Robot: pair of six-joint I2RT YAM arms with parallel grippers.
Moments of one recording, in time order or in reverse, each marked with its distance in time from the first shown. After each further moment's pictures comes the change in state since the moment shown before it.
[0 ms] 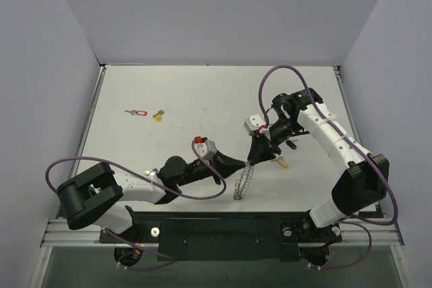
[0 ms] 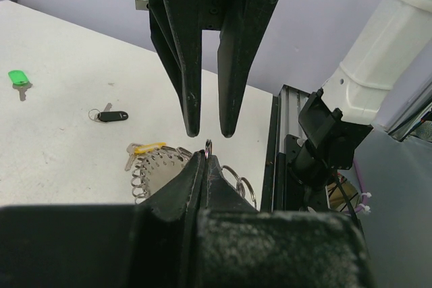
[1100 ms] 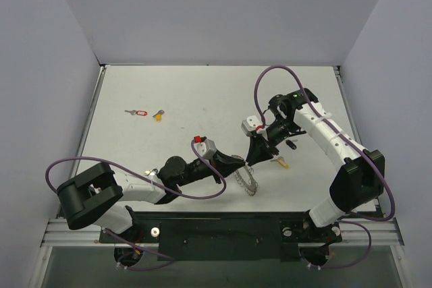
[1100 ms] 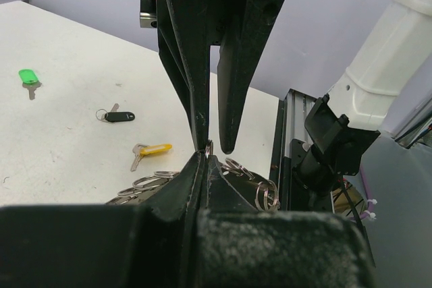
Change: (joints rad) left arm -0.001 -0.001 0.000 -0.001 -0.033 0.000; right arm 0.020 0.031 -0.004 0.005 0.001 -0.004
